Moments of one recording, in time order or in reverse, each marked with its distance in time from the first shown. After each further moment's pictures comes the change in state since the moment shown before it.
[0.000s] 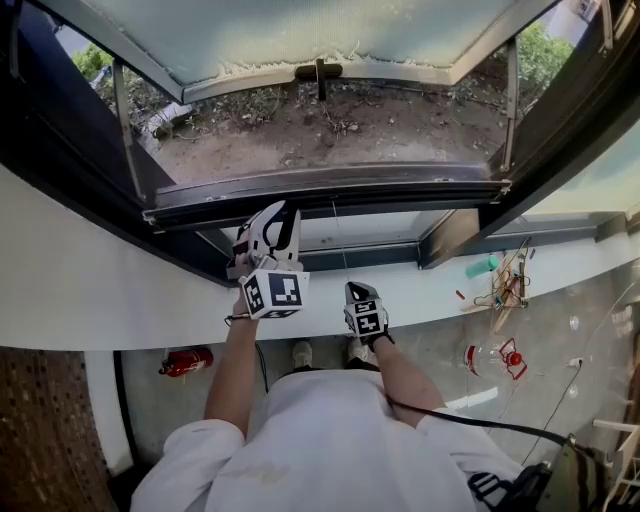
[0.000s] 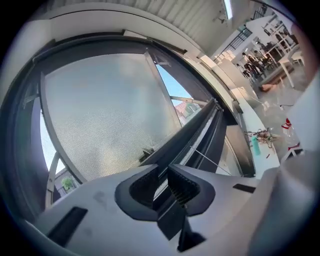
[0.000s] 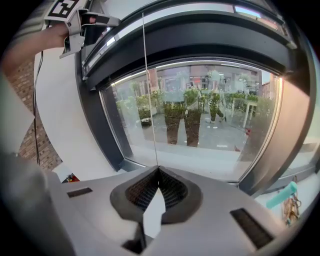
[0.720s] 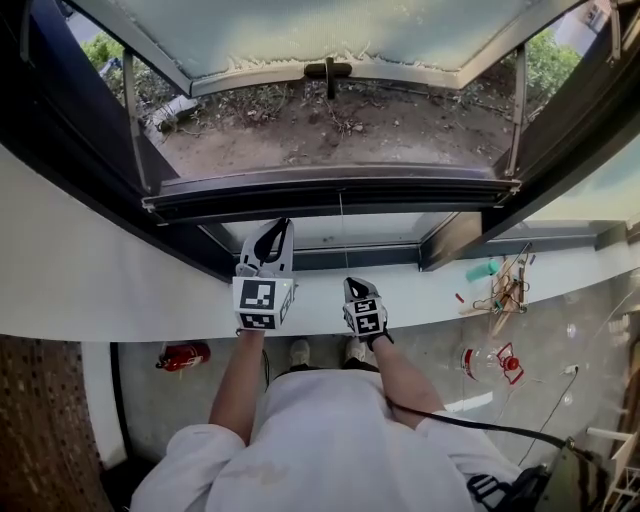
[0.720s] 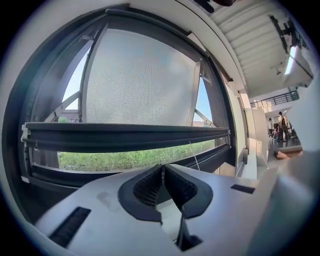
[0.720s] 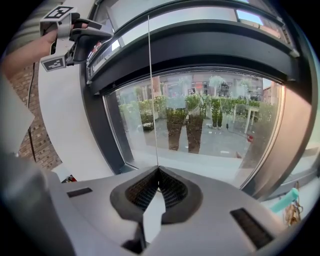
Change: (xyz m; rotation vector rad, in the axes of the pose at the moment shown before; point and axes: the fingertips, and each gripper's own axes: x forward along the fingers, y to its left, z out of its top) left arm -0.031 -0.002 -0.029 -0.609 -0.019 -0.029; right arm -0.004 0.006 0.020 -0.030 -0.063 0.009
